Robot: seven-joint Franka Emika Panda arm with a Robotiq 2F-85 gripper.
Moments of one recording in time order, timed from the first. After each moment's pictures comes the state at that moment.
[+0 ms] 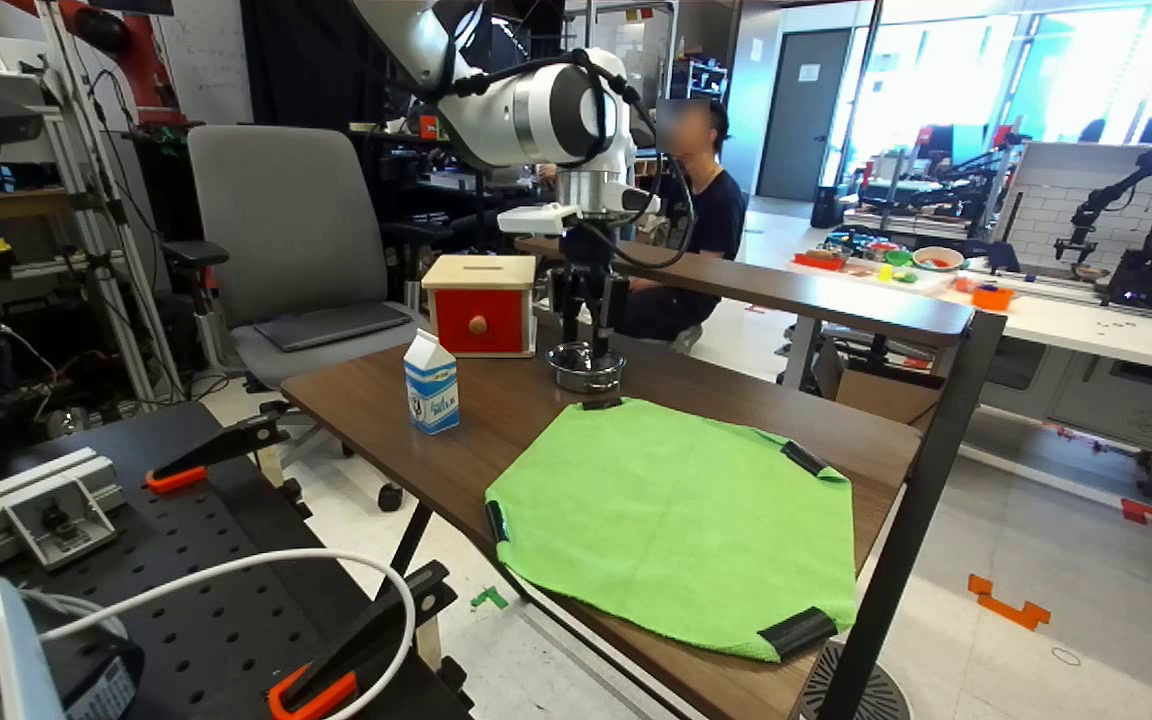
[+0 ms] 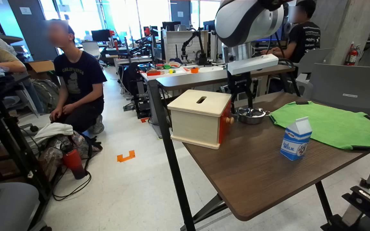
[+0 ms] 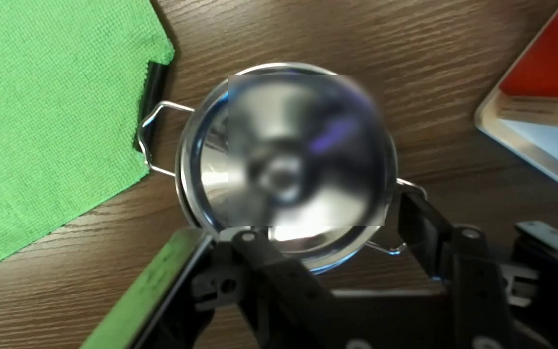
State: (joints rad) arm 0.20 1.10 -0.05 -1.06 -0.10 2.02 0.39
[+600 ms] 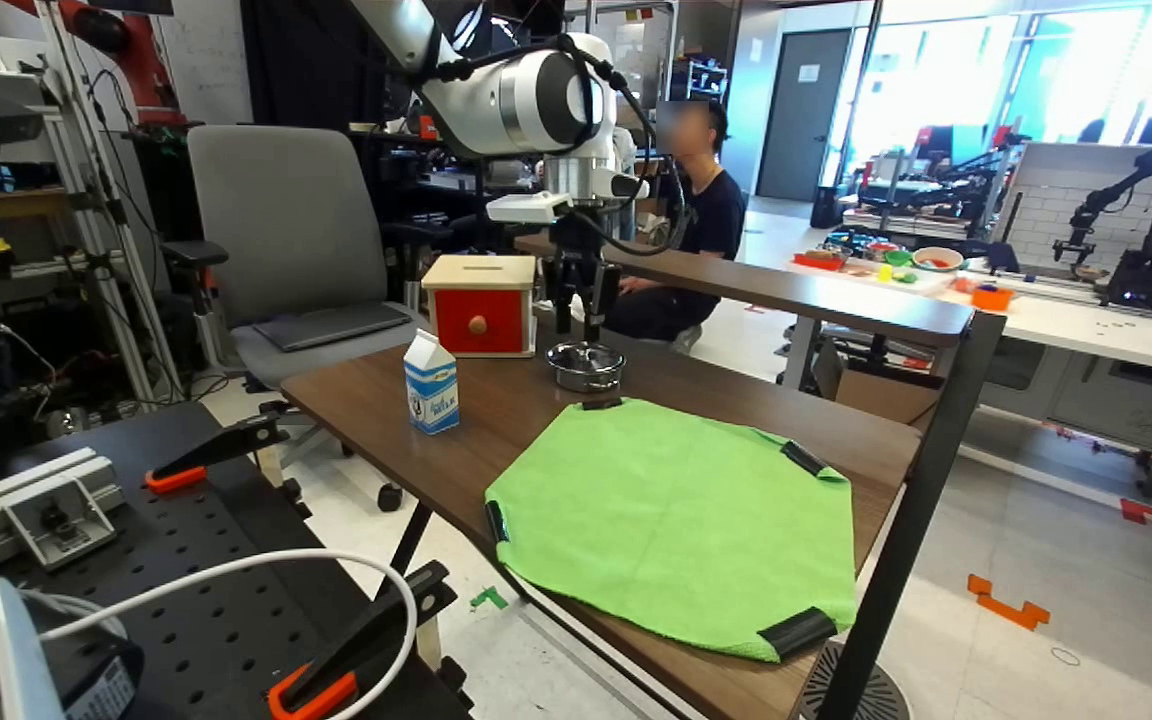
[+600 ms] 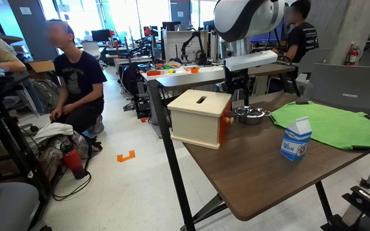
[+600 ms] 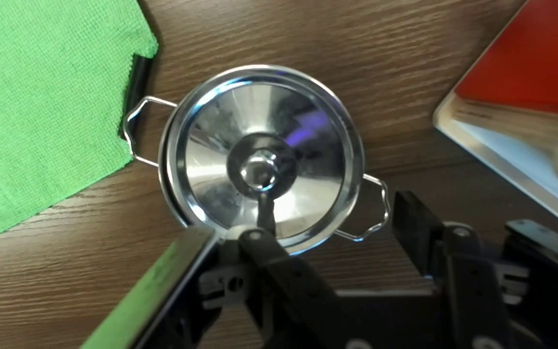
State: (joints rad) arm 0.22 1.04 -0.05 -1.14 -0.10 2.08 0.38
